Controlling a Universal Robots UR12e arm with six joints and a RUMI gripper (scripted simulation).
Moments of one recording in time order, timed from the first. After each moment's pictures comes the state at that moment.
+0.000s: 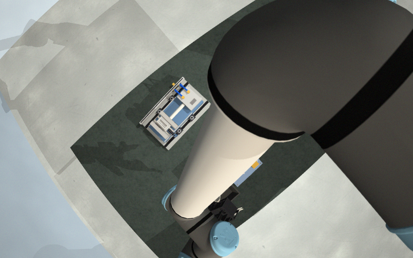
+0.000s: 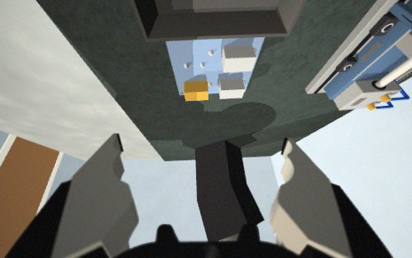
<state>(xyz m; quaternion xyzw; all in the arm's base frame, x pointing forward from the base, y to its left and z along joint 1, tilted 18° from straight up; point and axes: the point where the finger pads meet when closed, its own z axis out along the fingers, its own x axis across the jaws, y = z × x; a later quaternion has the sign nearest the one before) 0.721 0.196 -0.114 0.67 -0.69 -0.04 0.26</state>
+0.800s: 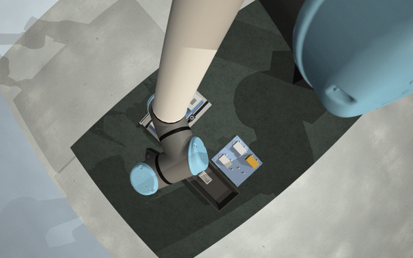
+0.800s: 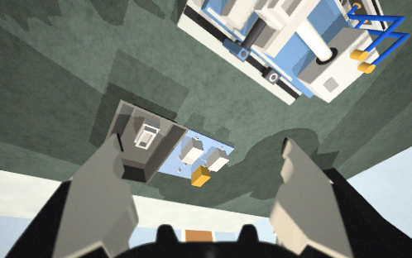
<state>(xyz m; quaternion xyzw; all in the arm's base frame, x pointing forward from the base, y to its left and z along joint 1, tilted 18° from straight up) 0.788 -0.047 -0.082 0.33 -0.94 0.07 0.04</state>
